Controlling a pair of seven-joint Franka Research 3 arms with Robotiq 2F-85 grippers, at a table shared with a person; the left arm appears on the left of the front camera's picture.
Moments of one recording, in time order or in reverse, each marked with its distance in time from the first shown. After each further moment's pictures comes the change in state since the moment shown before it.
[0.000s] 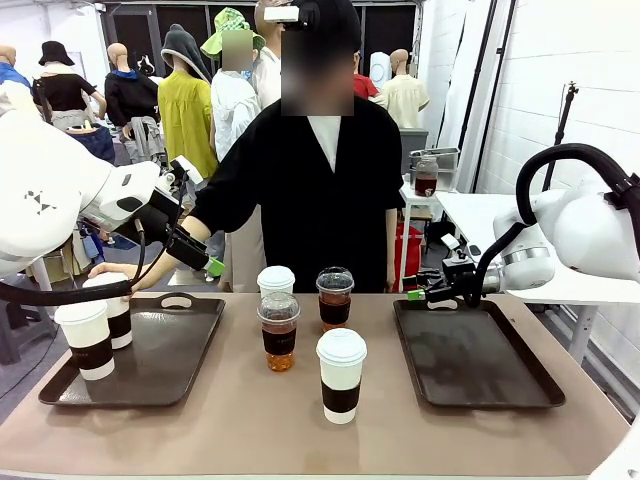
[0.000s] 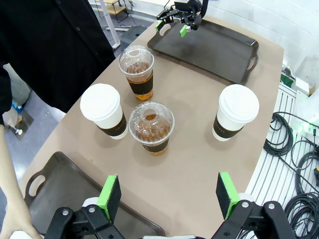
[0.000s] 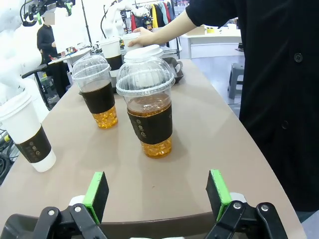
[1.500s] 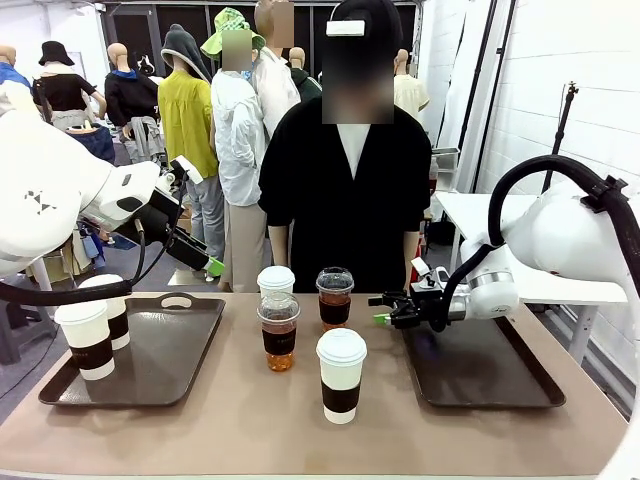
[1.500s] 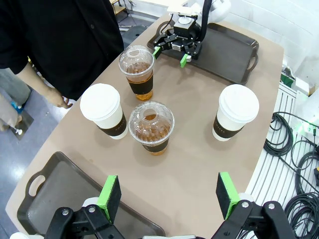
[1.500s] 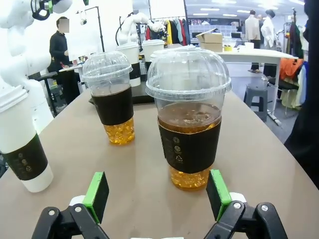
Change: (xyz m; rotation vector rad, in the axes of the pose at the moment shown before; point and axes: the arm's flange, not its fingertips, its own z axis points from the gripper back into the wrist) left arm 0.000 0.000 0.000 0.000 0.000 0.000; right arm -0.040 0.034 -0.095 0.064 -0.100 0.045
